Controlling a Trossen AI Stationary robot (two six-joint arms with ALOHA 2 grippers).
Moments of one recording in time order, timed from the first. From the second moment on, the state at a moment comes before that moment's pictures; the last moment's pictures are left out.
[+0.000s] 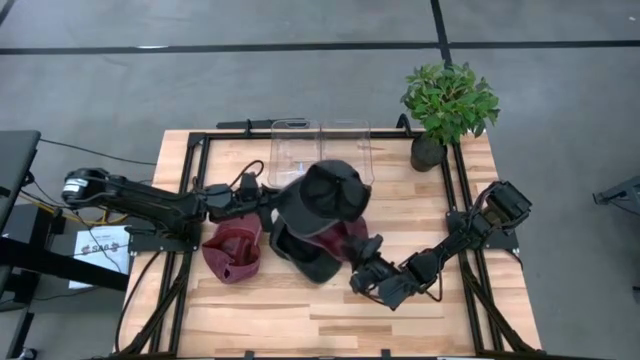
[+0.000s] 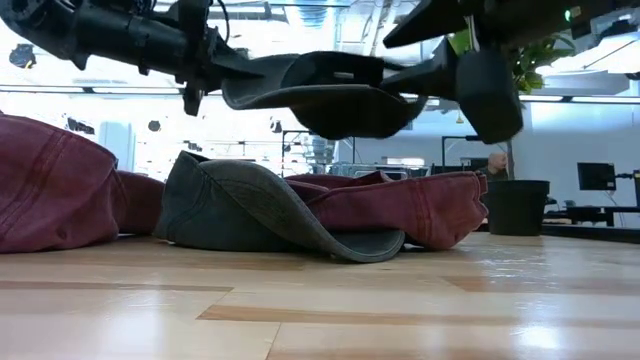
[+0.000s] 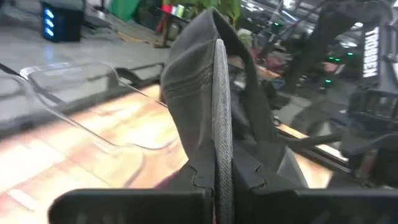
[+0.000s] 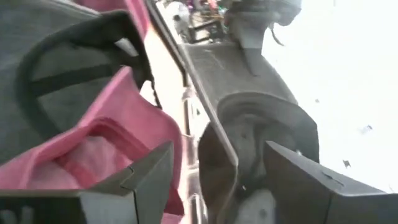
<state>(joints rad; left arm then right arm) -0.06 1.08 0.38 0.63 -0.40 -0.32 0.62 1.79 0.86 0.55 1.27 -0.93</state>
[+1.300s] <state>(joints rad) -0.57 1.06 0.38 0.73 -1.31 0.27 0.07 1.44 0.86 0.91 1.47 -0.97</state>
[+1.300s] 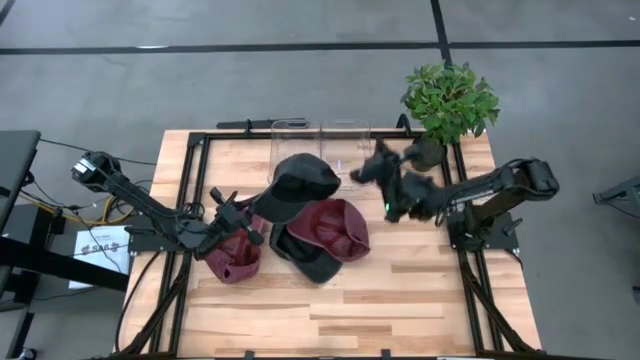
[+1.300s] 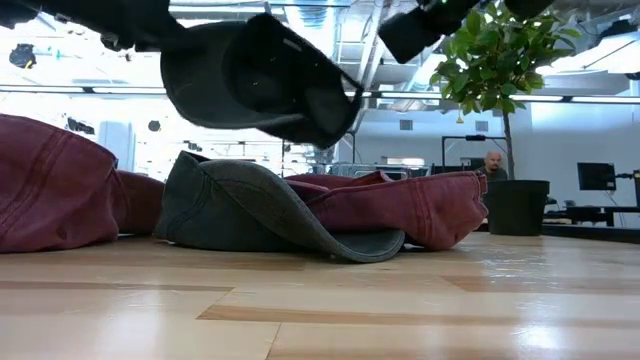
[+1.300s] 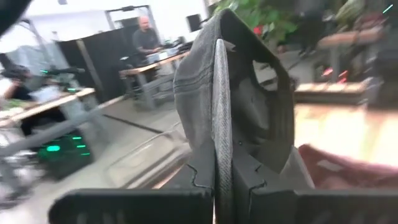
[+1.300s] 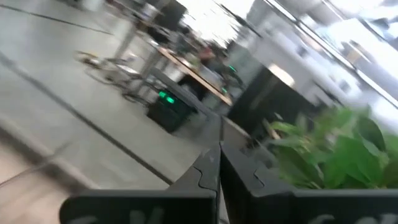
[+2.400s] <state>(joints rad) -0.43 1.07 0.38 0.87 -1.06 0.20 0.04 2.10 1.52 0.88 1.33 -1.20</state>
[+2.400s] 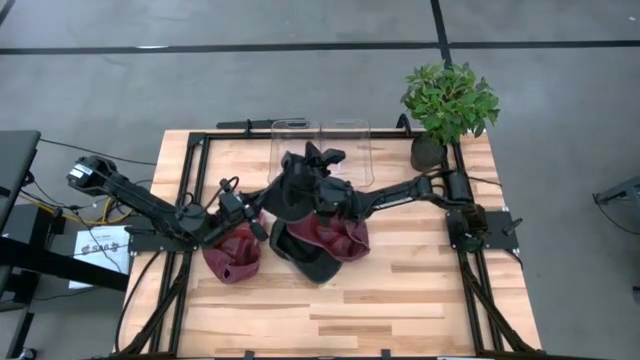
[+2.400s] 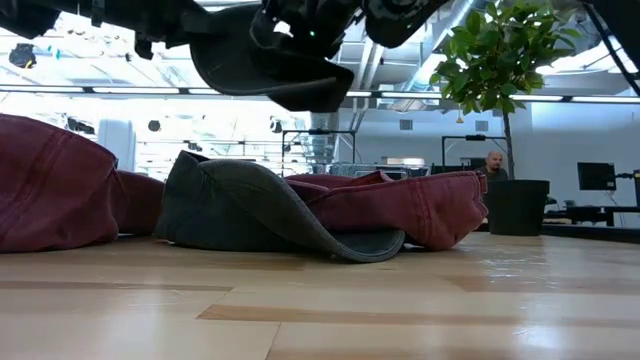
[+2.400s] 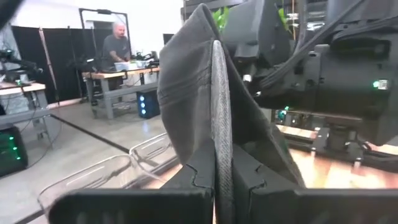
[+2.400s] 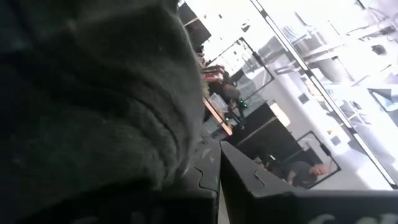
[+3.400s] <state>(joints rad) -0.51 1.06 0.38 0.85 -1.21 0.21 -0.01 2.01 1.51 0.58 1.39 -1.08</state>
